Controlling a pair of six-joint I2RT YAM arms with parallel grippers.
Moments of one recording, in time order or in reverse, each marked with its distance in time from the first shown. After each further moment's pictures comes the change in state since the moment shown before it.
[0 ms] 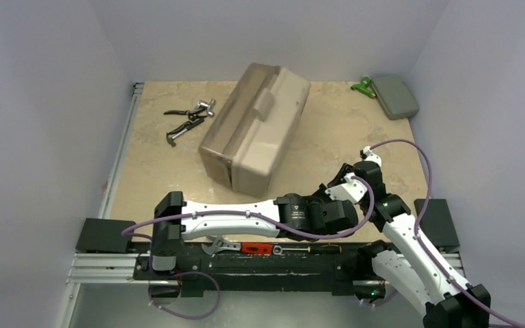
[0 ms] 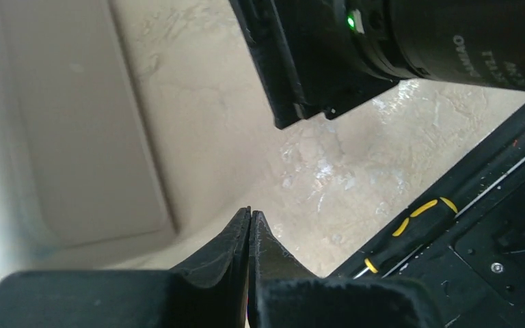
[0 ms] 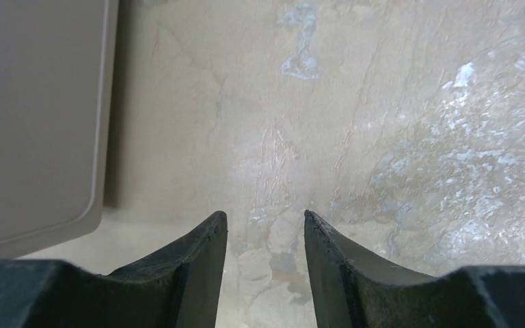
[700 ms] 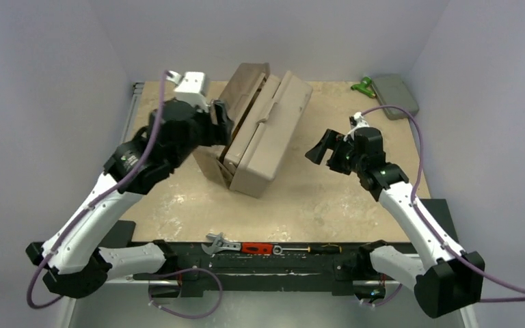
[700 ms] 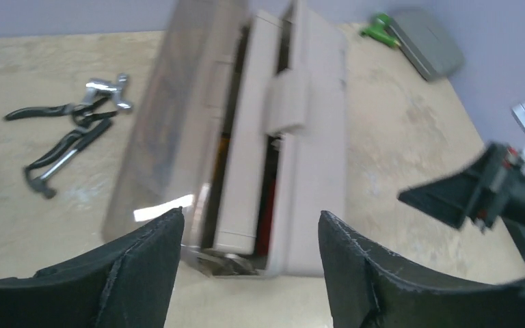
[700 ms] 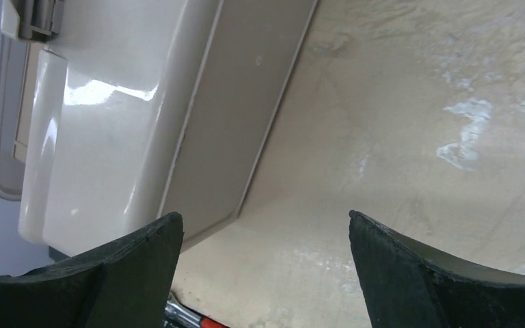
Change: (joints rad) left arm 0.616 -0.681 -0.169 -0.018 0.337 -0.059; right arm -0.075 0.228 0.282 0.113 -0.297 -0.057
